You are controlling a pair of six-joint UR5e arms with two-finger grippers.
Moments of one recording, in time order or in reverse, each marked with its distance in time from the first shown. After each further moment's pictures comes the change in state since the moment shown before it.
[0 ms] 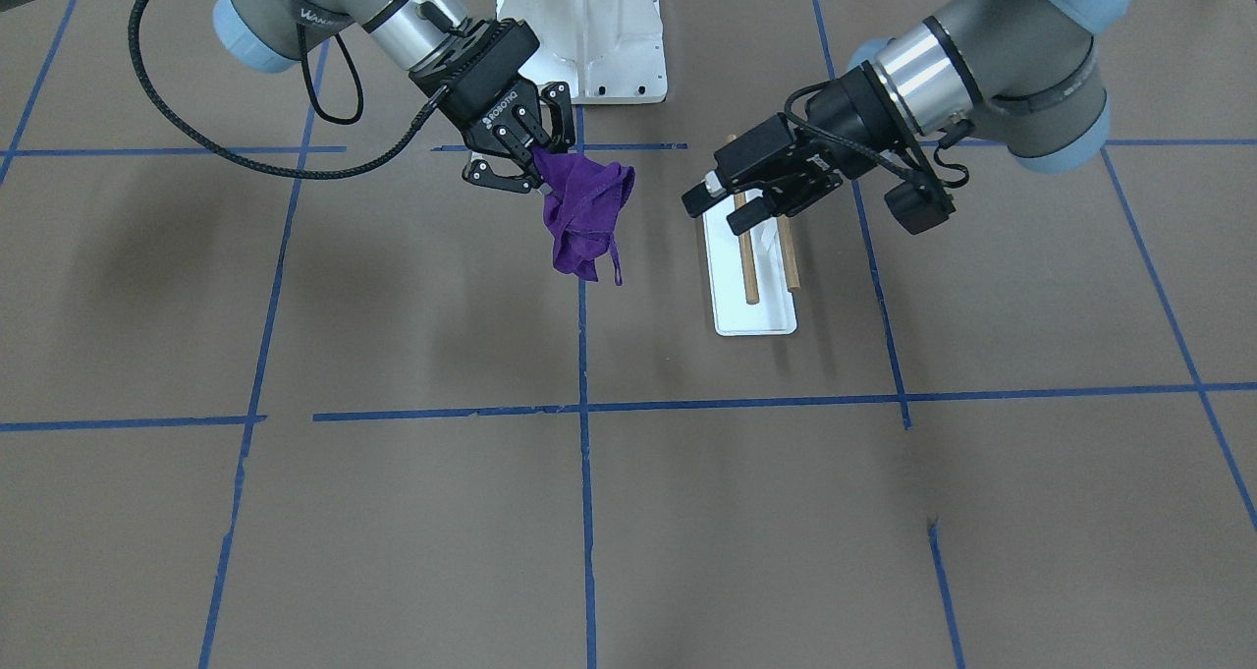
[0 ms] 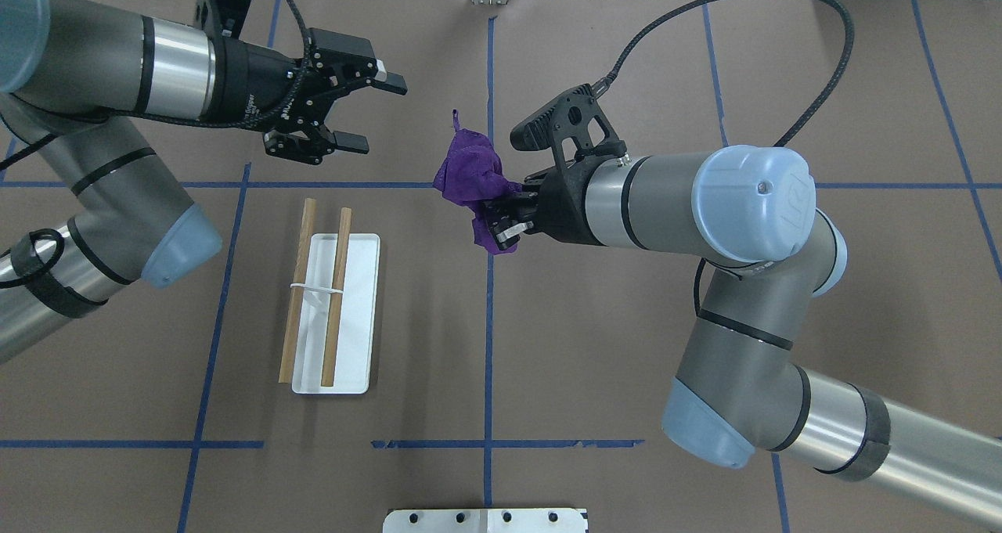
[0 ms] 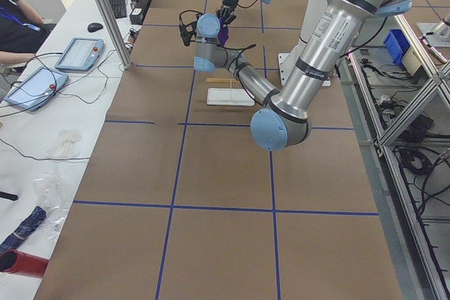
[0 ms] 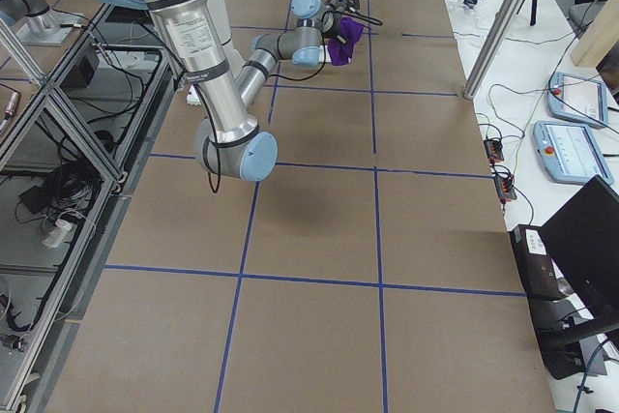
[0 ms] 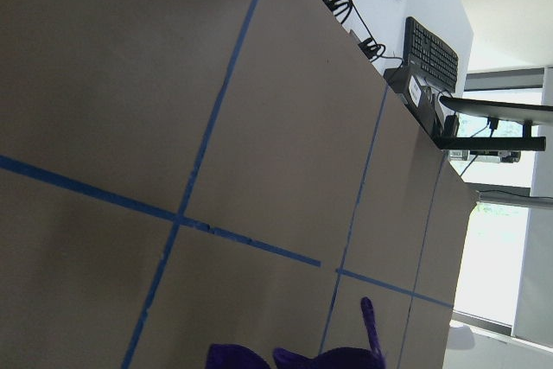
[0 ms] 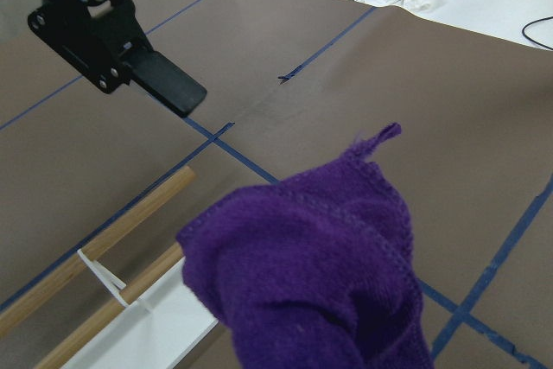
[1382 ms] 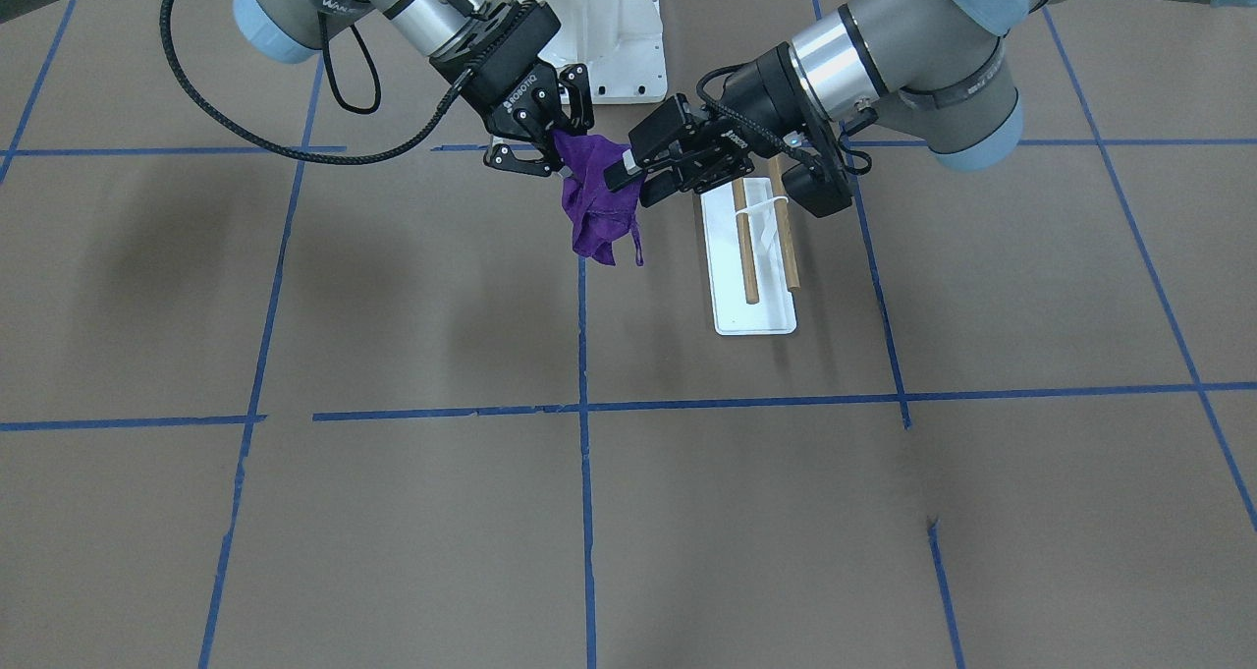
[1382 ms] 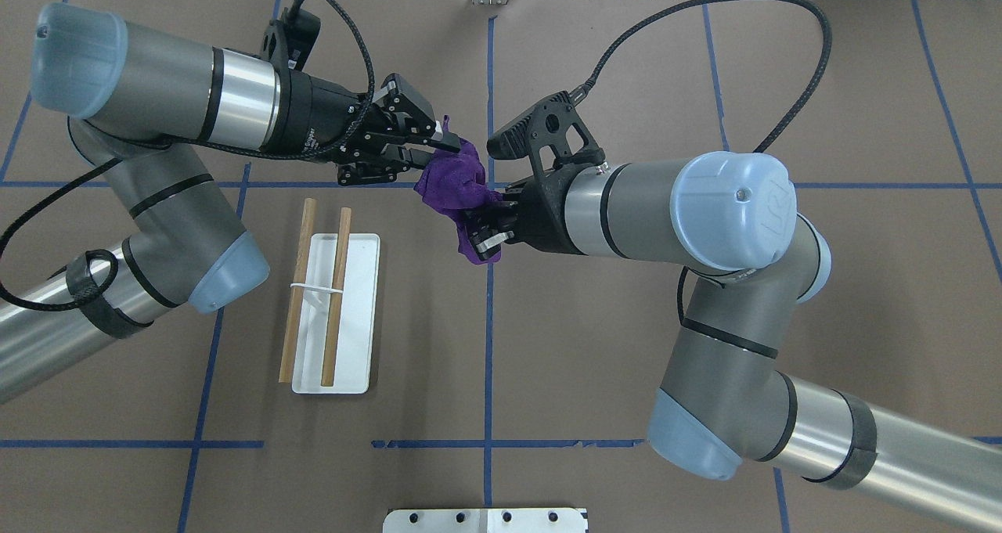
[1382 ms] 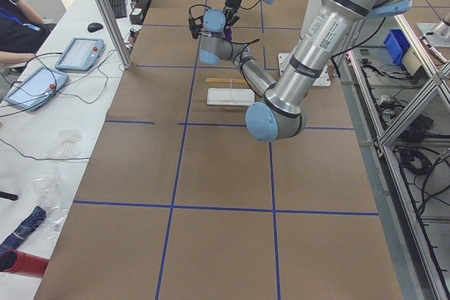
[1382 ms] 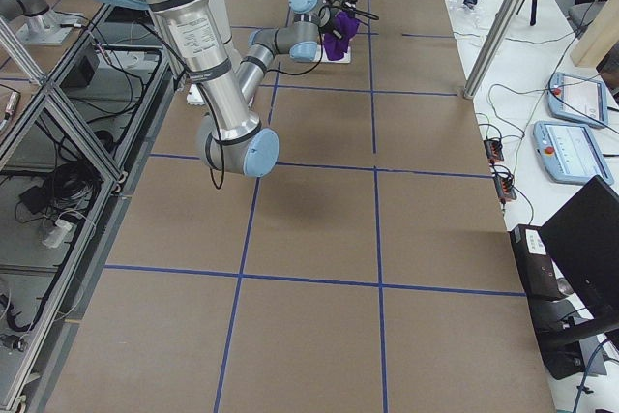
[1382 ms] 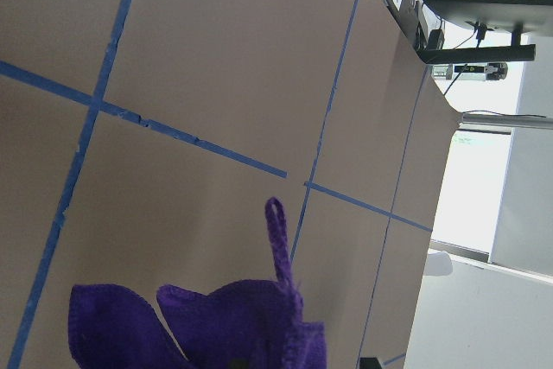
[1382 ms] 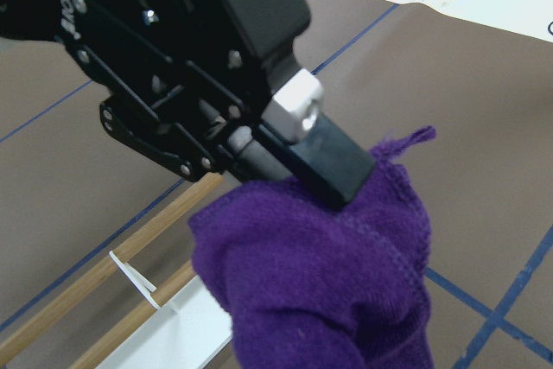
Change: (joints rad) left arm 0.067 -0.049 0.015 -0.001 0.003 0.013; right arm -0.019 0.031 0.000 -0.027 0.001 0.001
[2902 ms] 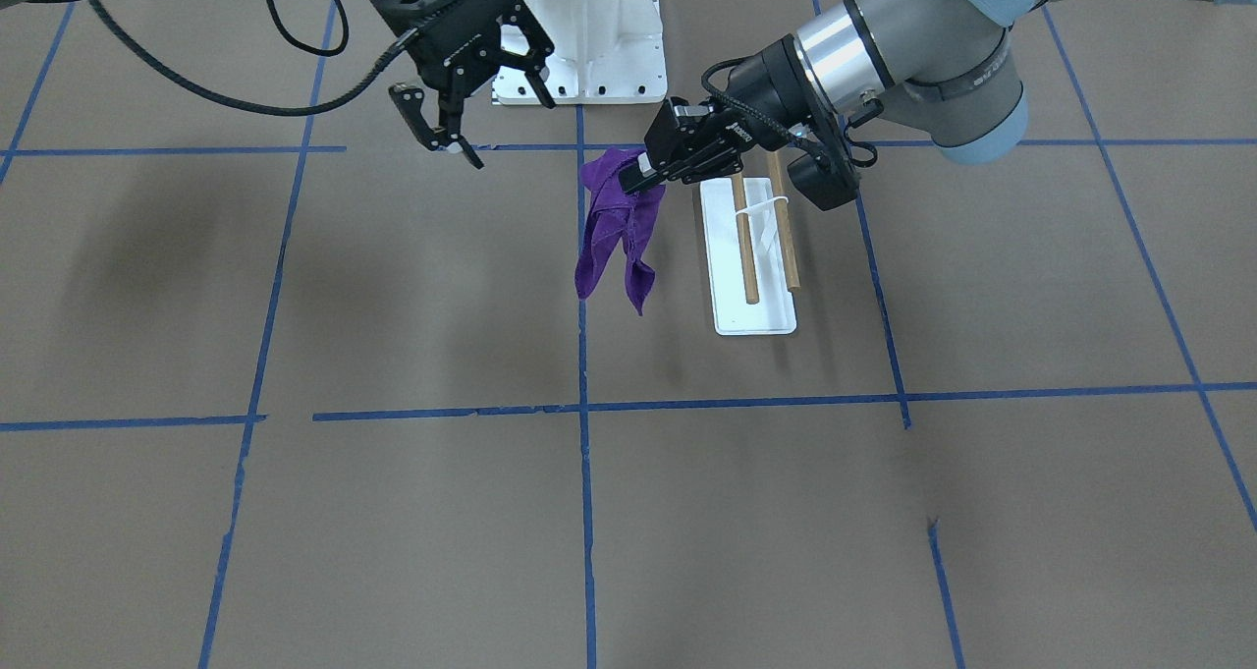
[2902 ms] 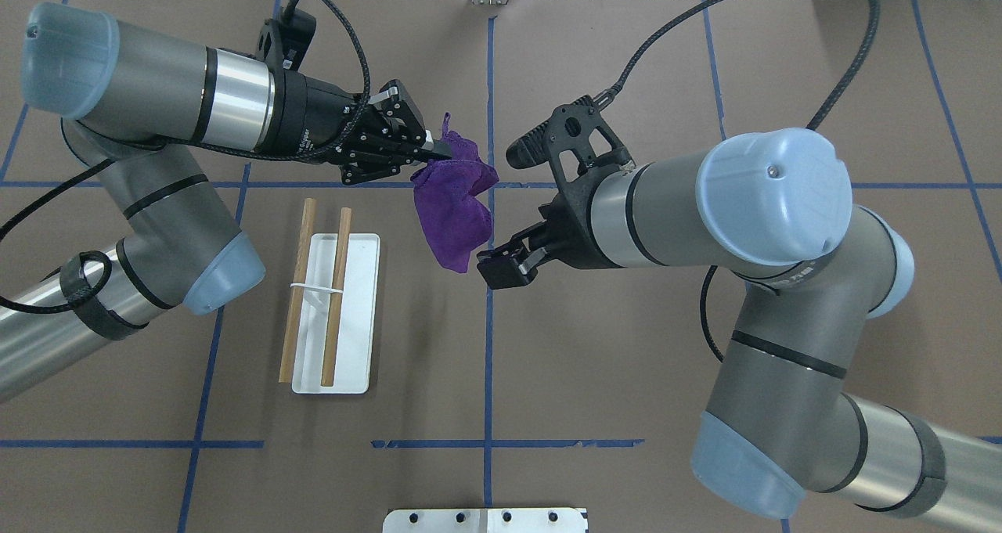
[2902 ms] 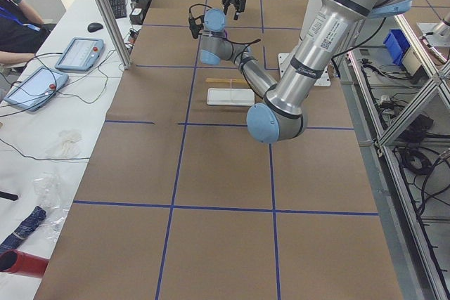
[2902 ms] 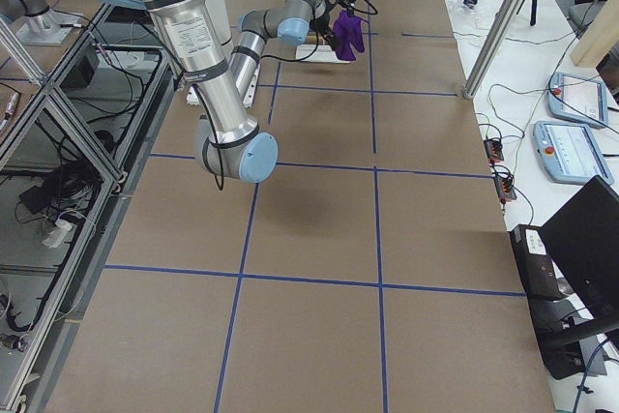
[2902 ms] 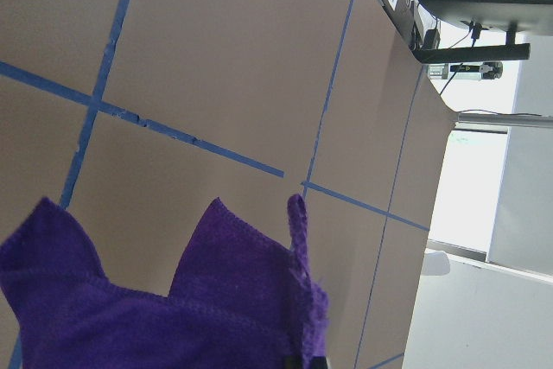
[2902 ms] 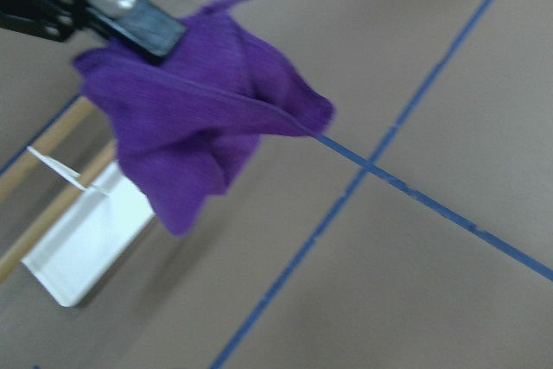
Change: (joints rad) left arm -0.008 0.027 -0.033 0.005 0.035 0.000; right arm 0.107 -0.044 0.260 -0.566 0.149 -0.004
